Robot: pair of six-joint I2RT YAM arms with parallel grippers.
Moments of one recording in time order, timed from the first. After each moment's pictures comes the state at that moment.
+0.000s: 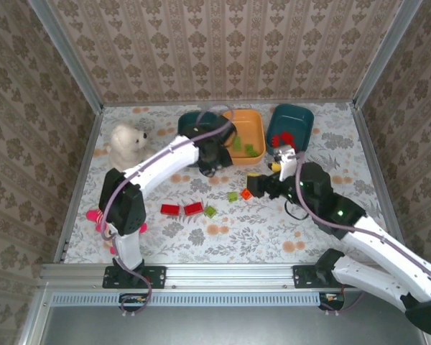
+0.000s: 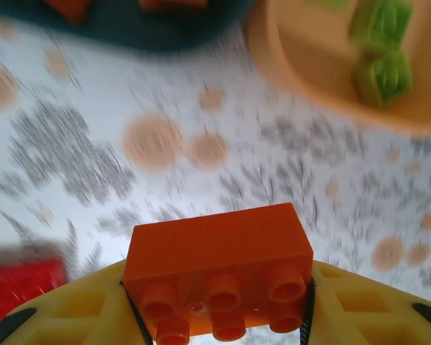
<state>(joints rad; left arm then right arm) -0.75 1.87 1.70 -1.04 -0.04 -1.01 0.68 0.86 0.82 -0.29 0.04 0.33</state>
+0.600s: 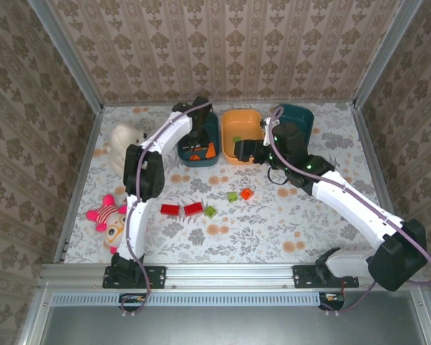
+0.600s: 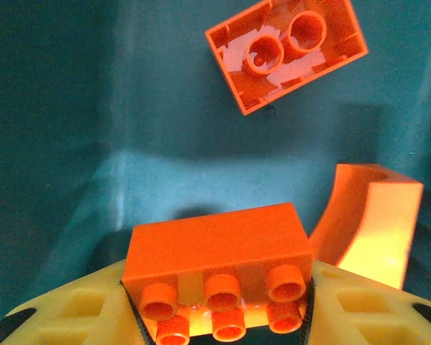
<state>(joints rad) -0.49 2.35 2.14 -1.16 -0.11 -0.62 0.52 1.29 1.08 -0.28 -0.08 0.47</state>
